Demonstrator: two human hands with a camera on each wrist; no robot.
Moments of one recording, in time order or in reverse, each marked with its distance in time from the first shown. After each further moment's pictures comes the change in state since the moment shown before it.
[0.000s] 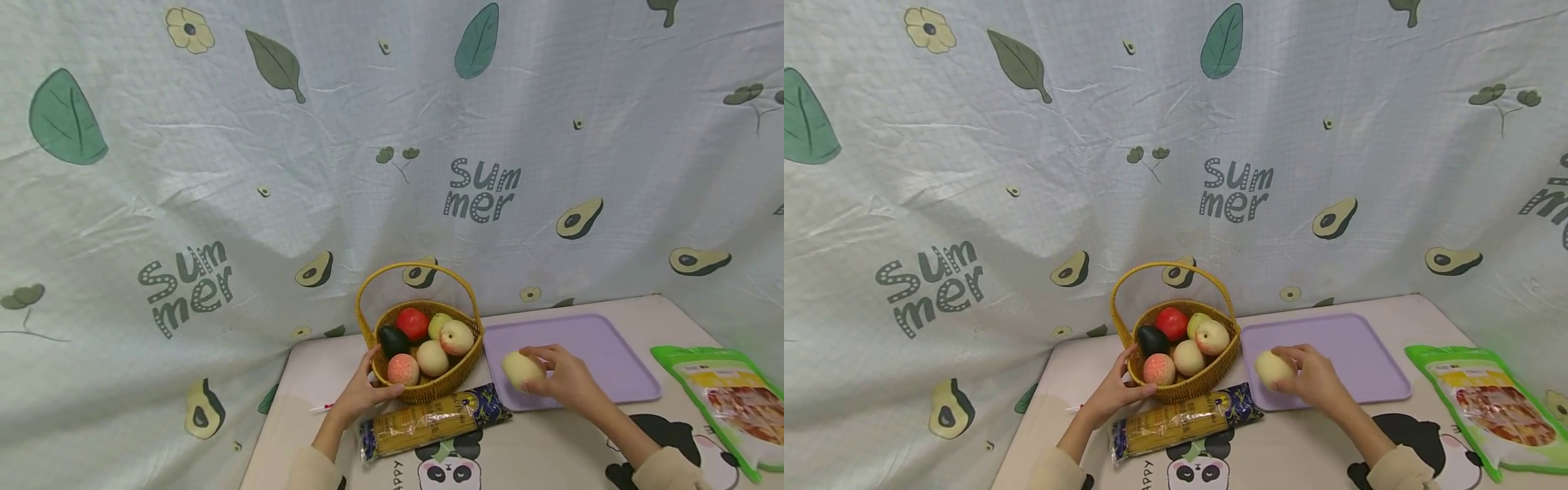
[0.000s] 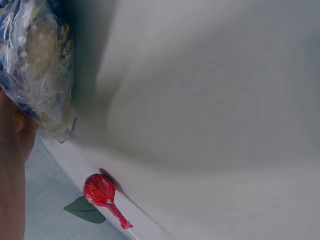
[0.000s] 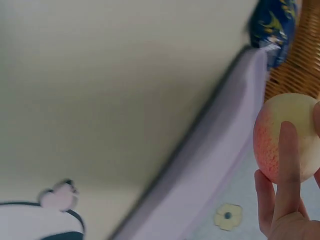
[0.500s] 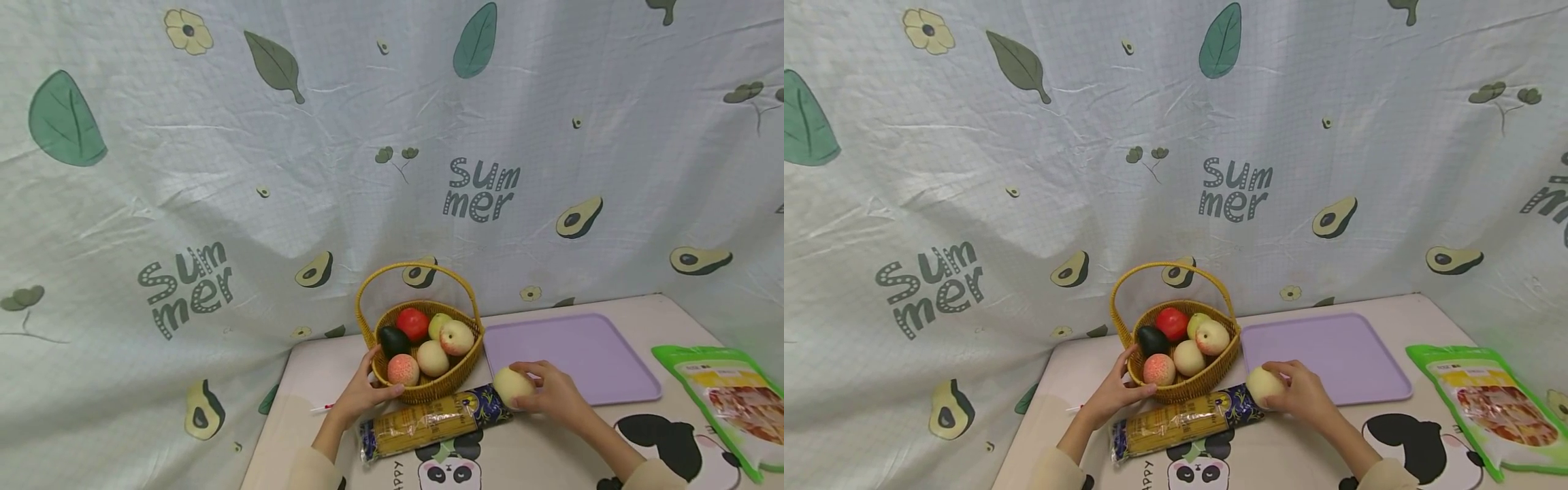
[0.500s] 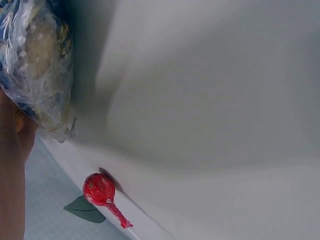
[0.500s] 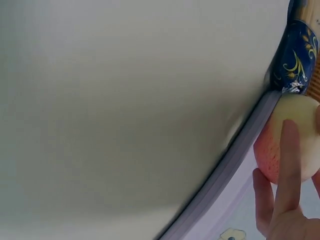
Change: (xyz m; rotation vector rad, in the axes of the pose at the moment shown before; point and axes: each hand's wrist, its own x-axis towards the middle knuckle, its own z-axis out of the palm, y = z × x) left_hand 0.000 0.000 0.000 -0.004 -0.001 -0.007; right_hand -0.010 0.007 0.028 0.106 -0.052 0.041
